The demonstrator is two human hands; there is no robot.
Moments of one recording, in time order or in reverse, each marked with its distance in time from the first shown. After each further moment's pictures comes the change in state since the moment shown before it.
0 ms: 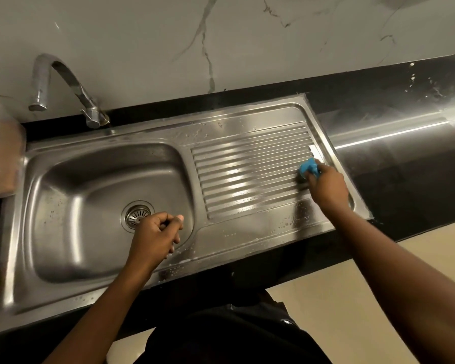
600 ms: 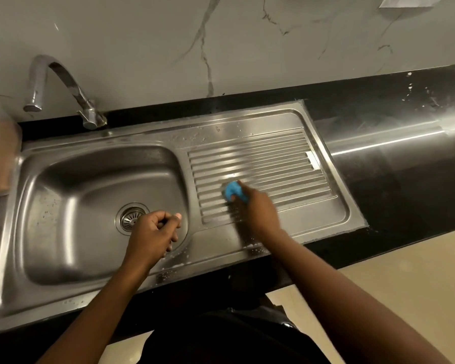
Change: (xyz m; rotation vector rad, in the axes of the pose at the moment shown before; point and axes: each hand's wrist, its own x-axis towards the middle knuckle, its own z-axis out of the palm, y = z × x) left_hand 0.006 0.008 0.008 -0.008 0.013 0.026; right_hand -0.080 -0.080 0.079 0.085 -0.279 -0.278
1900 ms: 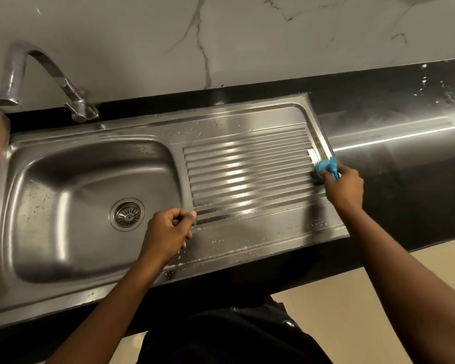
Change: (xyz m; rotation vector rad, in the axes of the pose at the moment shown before) left_hand 0.014 0.008 0.044 0.026 -0.052 -0.024; right_hand 0.058 0.131 -0.139 0.093 0.325 0.350
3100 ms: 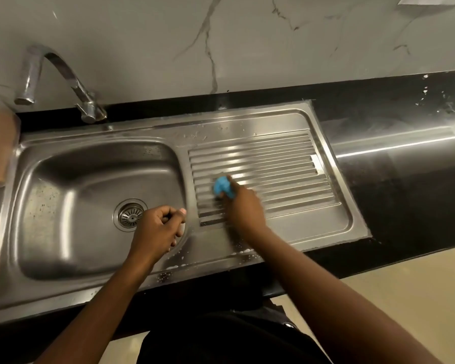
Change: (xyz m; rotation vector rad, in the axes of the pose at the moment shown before) left_hand -0.003 0.002 -0.024 -0.051 0.060 -0.015; right_hand -0.136 -0.109 0.138 -0.032 -0.339 -0.372
